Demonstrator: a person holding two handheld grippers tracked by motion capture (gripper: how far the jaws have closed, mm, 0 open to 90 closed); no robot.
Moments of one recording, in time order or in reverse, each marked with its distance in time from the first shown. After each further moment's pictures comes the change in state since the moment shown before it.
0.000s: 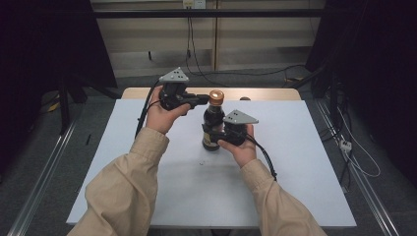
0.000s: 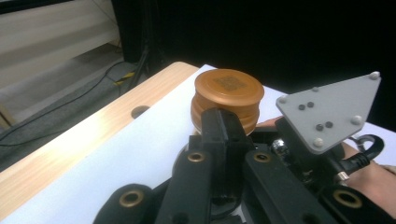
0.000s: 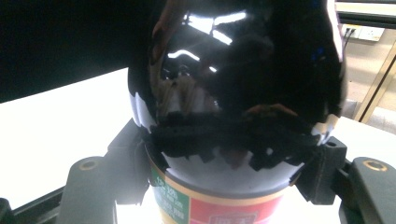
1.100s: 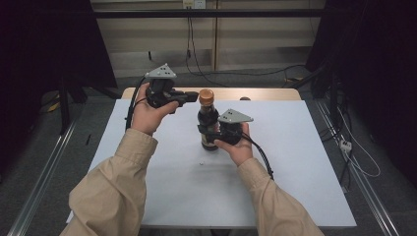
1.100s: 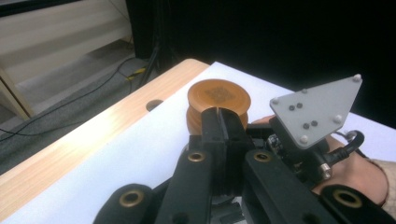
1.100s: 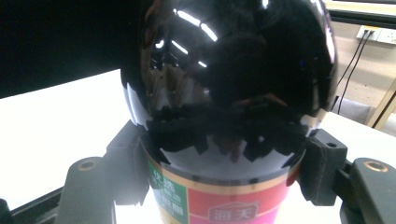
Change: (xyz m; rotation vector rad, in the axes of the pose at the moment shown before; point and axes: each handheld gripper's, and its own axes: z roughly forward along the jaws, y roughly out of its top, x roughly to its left) left arm 0.003 0.004 -0.029 0.018 0.039 -0.006; right arm 0.004 0.003 0.011 0.012 0.044 -0.031
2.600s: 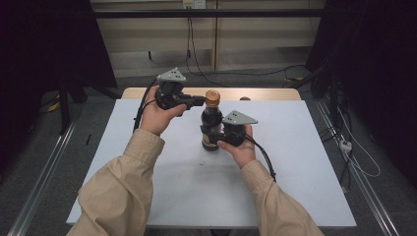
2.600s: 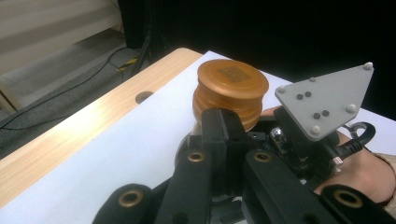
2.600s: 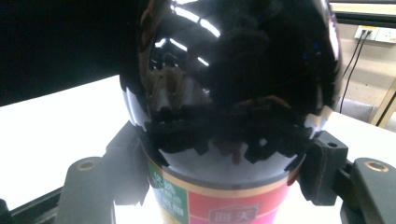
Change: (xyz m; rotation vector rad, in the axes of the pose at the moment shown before) left arm -0.002 -0.003 0.019 0.038 -0.022 -0.002; right arm -0.004 -0.007 -0.007 -0.028 0.001 0.031
